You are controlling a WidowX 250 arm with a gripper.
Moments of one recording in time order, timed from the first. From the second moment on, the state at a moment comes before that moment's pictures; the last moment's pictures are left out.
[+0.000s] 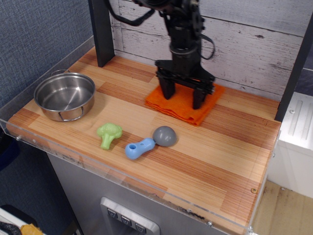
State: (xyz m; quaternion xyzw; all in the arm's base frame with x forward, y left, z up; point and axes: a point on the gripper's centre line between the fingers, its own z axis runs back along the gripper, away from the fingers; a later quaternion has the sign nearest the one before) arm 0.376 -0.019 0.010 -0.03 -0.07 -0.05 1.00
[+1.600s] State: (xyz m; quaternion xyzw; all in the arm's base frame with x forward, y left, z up) arm 0.252 -0.095 0.012 -0.04 -0.03 -0.14 0.99
